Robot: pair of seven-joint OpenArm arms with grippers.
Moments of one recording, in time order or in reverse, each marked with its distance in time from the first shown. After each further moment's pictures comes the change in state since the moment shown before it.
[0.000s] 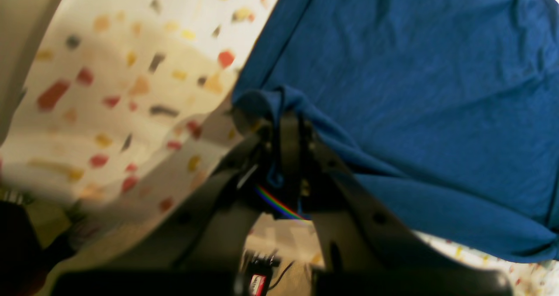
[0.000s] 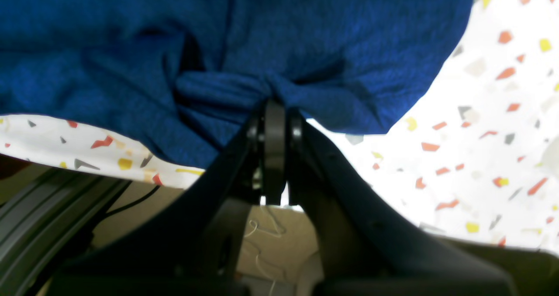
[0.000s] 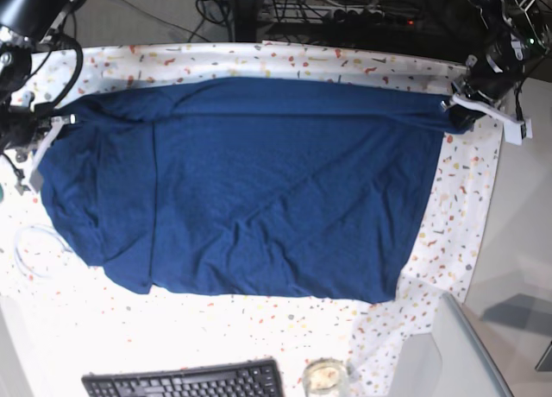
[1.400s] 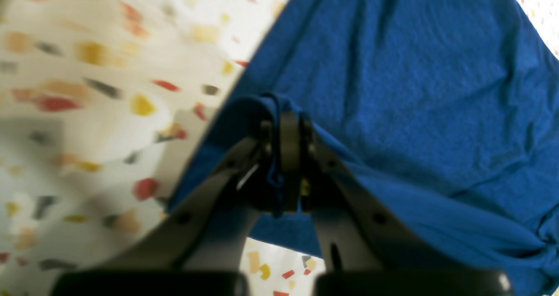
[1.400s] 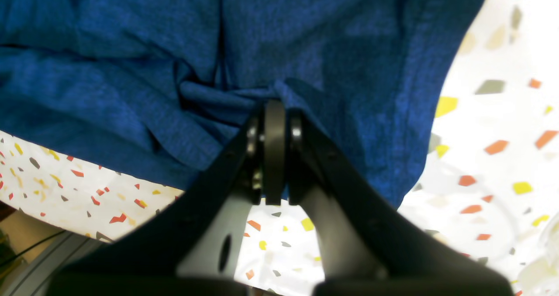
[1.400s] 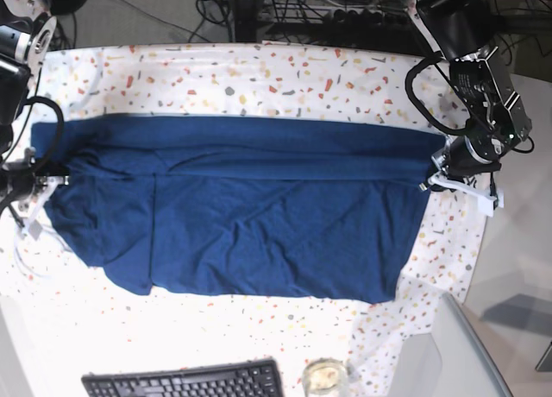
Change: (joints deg) left arm -22.6 -0.6 4.5 -21.7 10.8 2.3 0.2; right arm 17.4 9.9 -8.6 -32.9 -0.5 -2.4 15.3
